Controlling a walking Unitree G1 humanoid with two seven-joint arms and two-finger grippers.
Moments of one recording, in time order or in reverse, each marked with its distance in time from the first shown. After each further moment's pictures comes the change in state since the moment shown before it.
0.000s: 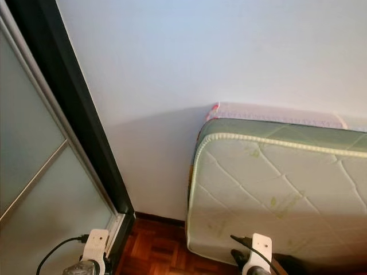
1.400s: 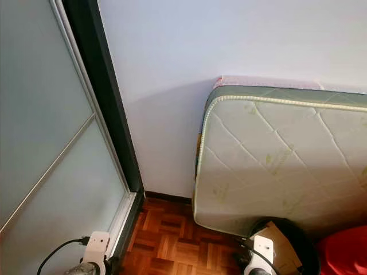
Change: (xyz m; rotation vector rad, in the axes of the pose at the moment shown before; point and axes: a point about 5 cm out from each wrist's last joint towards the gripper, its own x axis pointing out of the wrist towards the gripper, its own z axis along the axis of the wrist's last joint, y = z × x) left arm -0.001 -0.002 -0.005 0.008 0.013 0.000; right arm -0.001 -0.004 -0.002 0.003 0.007 0.002
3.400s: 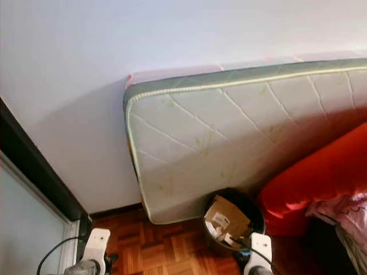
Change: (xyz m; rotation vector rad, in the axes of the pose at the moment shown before) left arm 0.001 0.001 0.006 0.022 -0.013 0.016; right arm 0.001 0.000 0.004 -0.075 0.019 0.004
